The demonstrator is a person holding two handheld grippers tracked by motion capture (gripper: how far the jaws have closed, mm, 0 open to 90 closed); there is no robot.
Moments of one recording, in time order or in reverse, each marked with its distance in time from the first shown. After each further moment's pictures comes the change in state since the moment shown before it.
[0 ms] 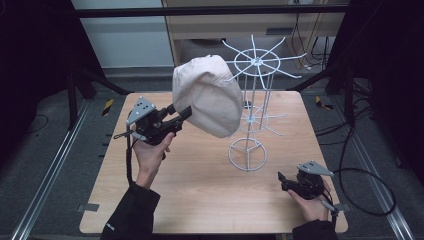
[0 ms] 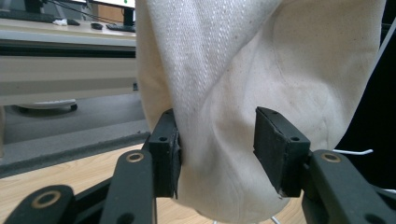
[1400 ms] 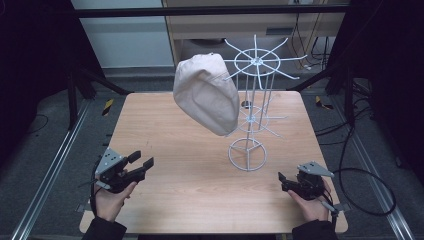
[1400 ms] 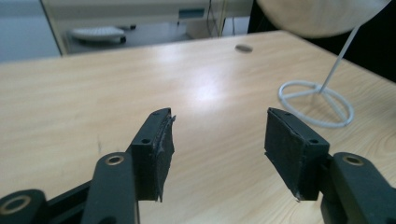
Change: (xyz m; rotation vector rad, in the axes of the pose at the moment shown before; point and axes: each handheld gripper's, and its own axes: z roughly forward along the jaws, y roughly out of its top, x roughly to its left) left arm 0.053 -0.115 -0.107 0.267 0.176 0.008; right arm 0.000 -0.002 -0.001 0.000 -0.008 0.008
